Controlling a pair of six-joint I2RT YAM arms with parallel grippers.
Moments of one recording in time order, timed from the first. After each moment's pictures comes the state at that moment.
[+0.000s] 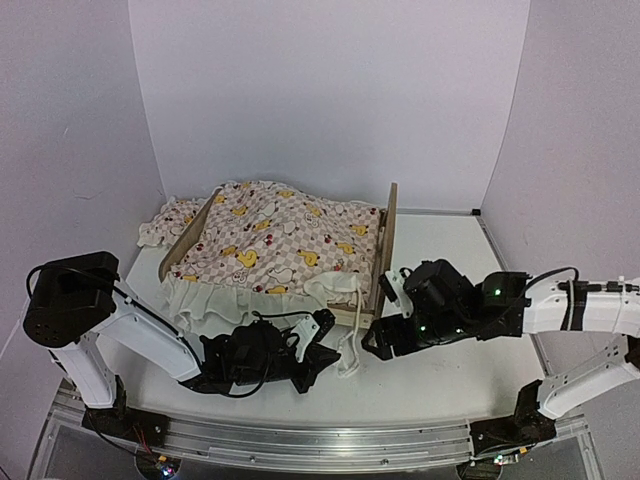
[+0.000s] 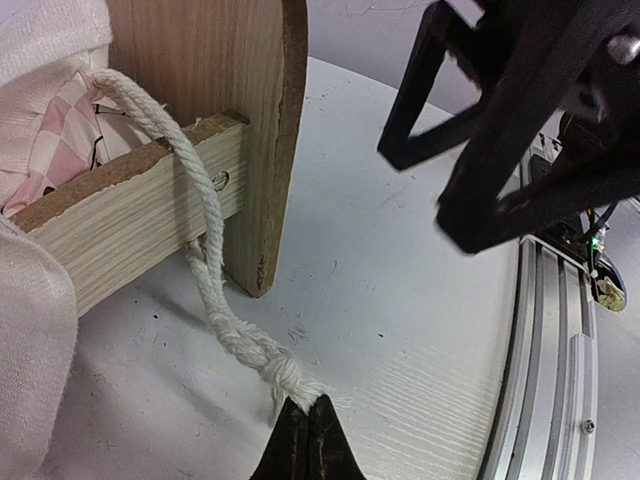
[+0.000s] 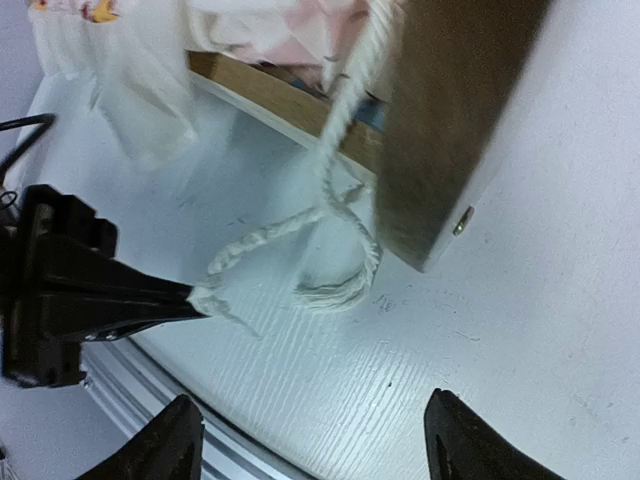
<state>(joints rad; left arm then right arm) -1.30 1.74 0.64 0.76 -0.11 -0.23 1.09 1.24 0.83 -0.49 0.05 0.67</state>
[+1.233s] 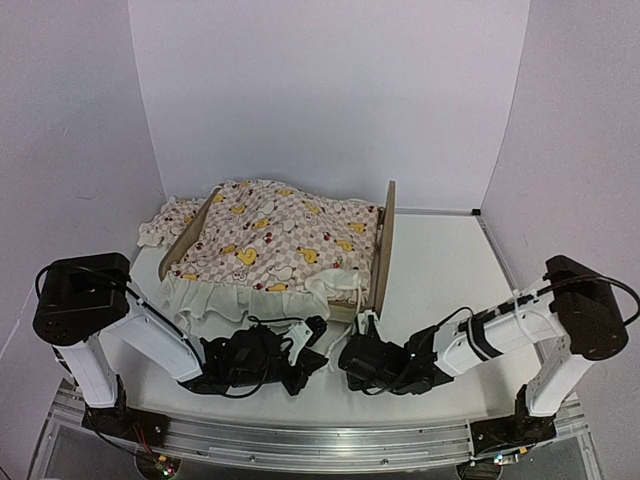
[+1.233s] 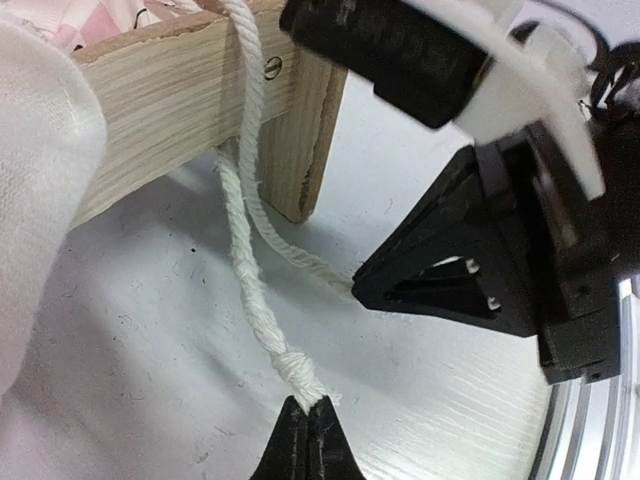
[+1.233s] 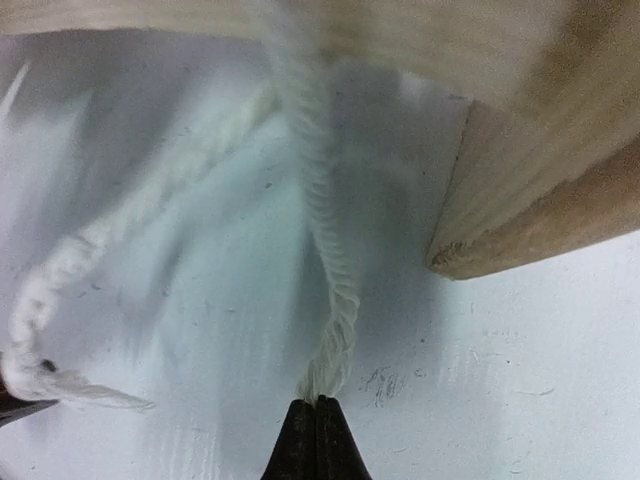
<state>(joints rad) -1.26 1.79 0.59 0.76 -0.12 -0.23 1.29 1.73 0.78 -0.16 0.48 0.99</state>
